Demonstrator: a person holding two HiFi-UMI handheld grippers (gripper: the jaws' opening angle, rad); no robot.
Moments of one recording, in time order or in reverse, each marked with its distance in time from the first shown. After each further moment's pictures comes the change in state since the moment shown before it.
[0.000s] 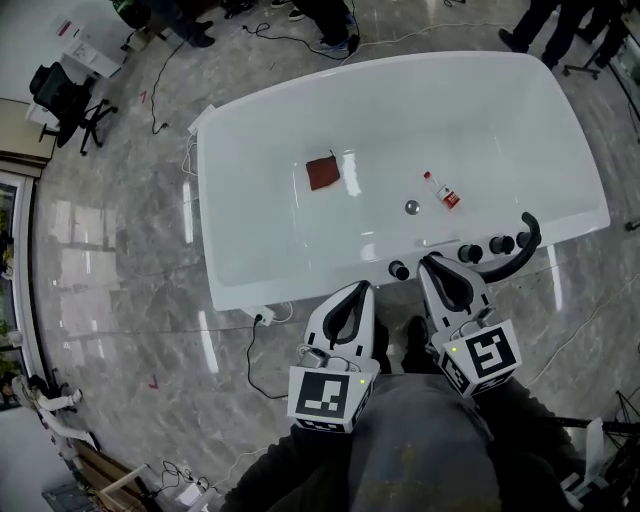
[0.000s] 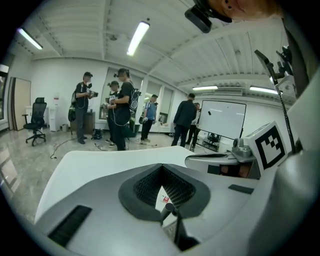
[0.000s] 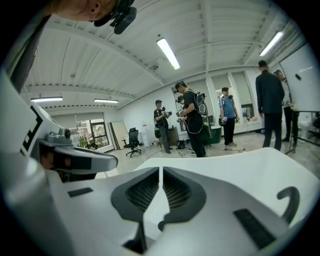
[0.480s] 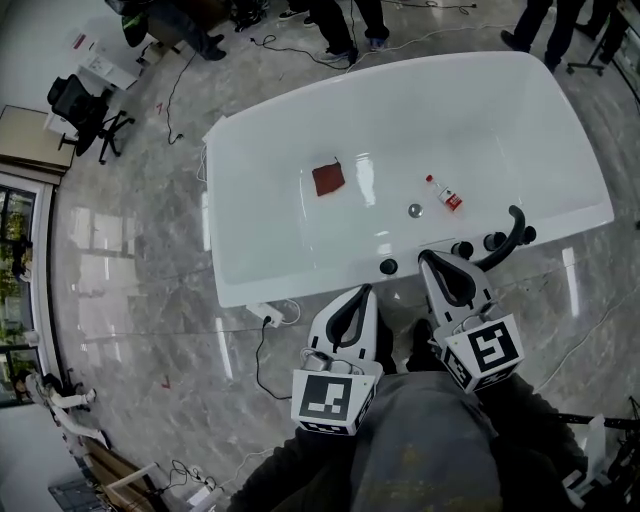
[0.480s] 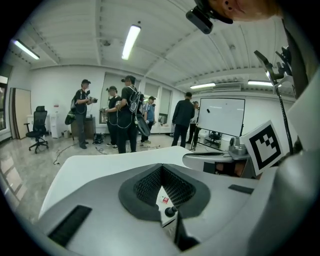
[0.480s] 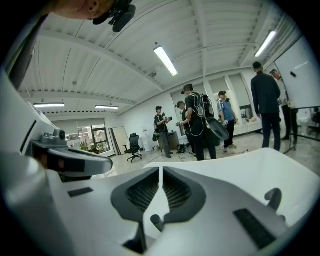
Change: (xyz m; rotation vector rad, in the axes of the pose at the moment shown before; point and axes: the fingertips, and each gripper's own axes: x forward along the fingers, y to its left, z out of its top) left arm -0.015 -0.063 0.009 0.054 -0.011 0.030; right arm -0.053 -0.023 0.010 0.023 -0.061 0.013
